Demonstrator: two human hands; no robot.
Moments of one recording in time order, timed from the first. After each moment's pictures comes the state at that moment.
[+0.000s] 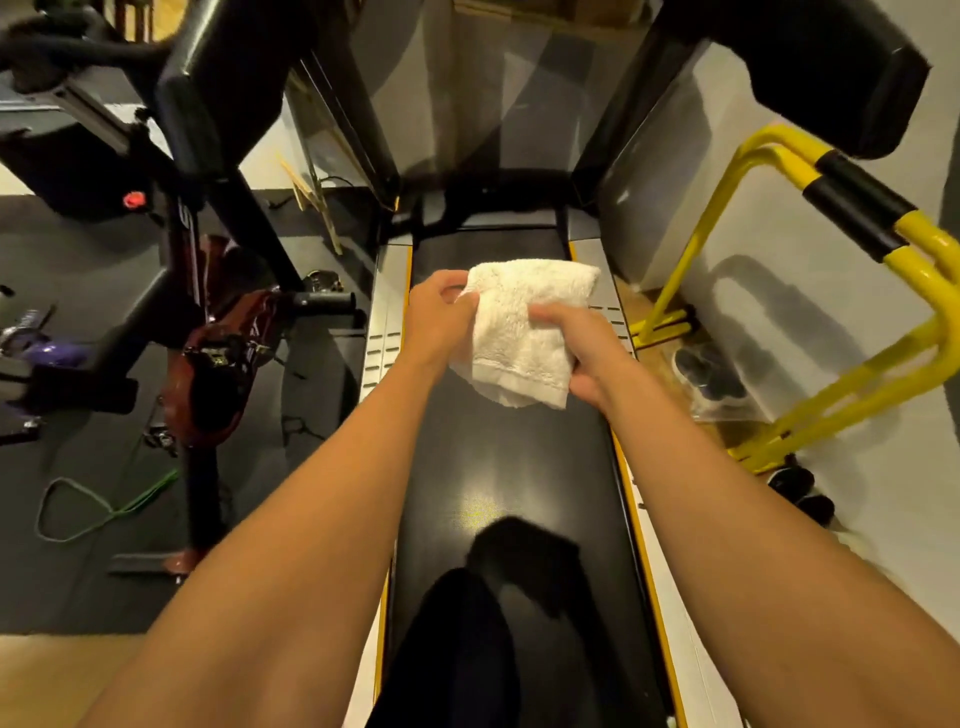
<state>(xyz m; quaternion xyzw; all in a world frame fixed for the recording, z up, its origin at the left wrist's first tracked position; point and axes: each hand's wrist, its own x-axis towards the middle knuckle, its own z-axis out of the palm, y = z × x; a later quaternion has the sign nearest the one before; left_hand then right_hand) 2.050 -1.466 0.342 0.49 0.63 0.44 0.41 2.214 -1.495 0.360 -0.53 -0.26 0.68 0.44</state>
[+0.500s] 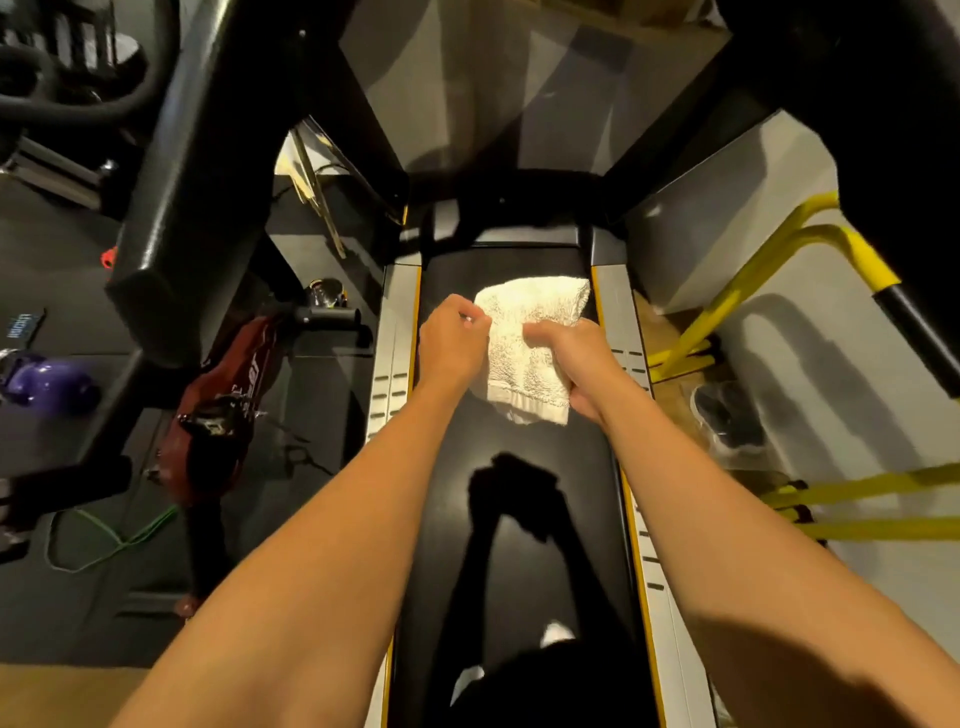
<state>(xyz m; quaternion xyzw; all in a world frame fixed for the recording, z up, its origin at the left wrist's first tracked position) 2.038 -1.238 0.393 0.51 0.72 0.32 0.35 2.184 -1.252 0.421 -0.59 -0.33 0.65 0.36</state>
